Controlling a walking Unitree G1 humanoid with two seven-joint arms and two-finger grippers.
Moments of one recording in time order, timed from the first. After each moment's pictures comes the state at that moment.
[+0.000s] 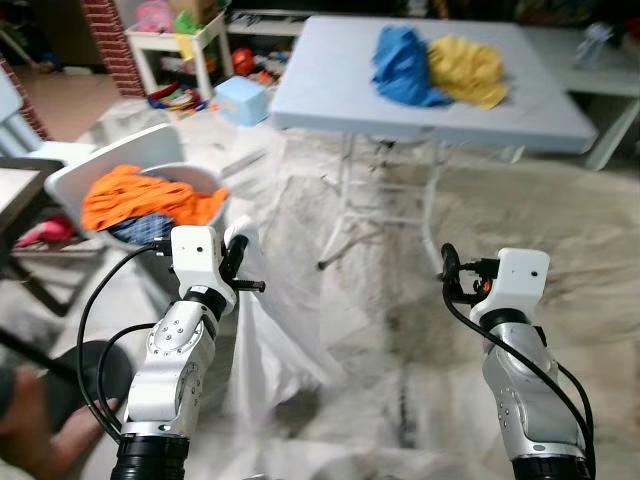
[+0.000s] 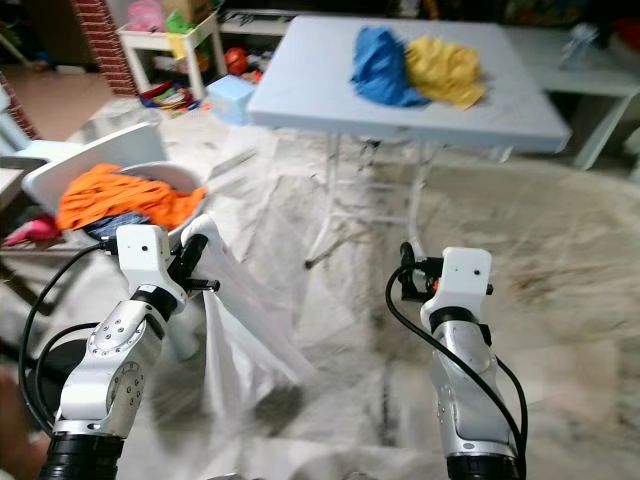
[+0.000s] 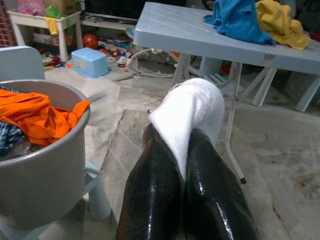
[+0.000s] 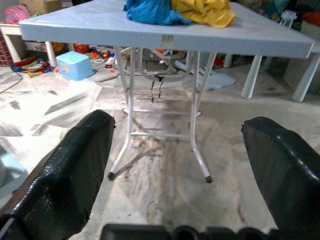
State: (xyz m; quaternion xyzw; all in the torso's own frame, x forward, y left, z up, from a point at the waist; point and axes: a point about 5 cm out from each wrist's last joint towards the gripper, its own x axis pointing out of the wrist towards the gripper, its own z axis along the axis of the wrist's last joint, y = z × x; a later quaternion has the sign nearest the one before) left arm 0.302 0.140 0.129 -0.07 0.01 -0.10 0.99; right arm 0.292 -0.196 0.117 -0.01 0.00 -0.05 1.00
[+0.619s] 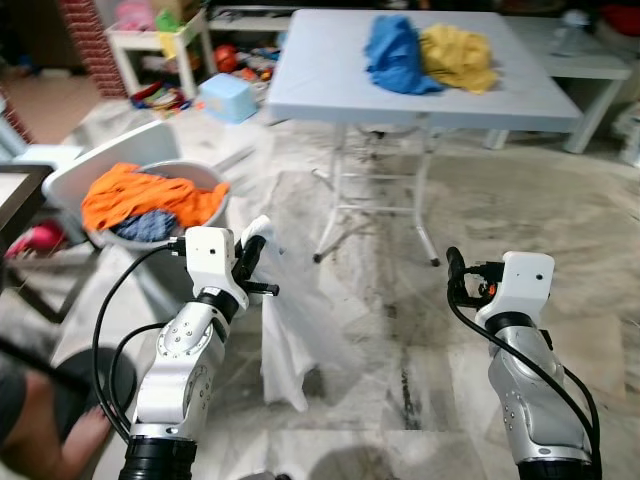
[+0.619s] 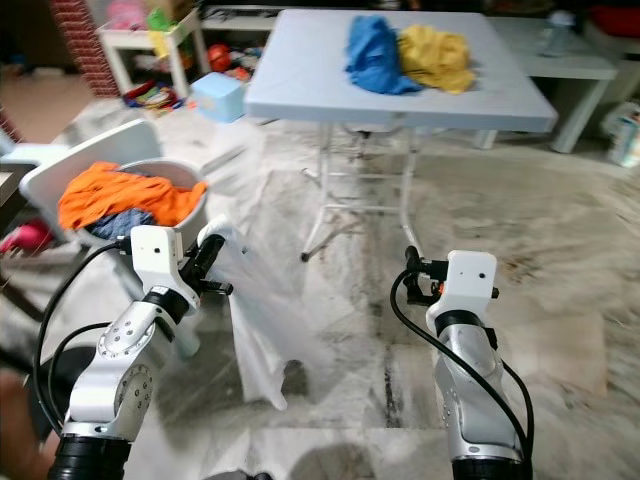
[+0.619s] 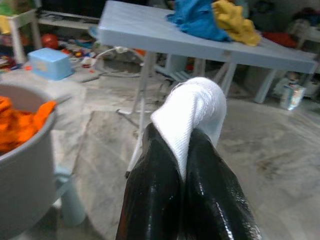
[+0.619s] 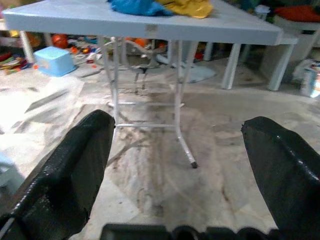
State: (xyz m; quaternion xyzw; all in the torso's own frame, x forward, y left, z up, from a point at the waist) left arm 0.300 0.133 0.129 -0.08 0.01 -0.13 0.99; right arm 0.289 -0.199 0.113 -0.01 0.01 -0.06 1.00
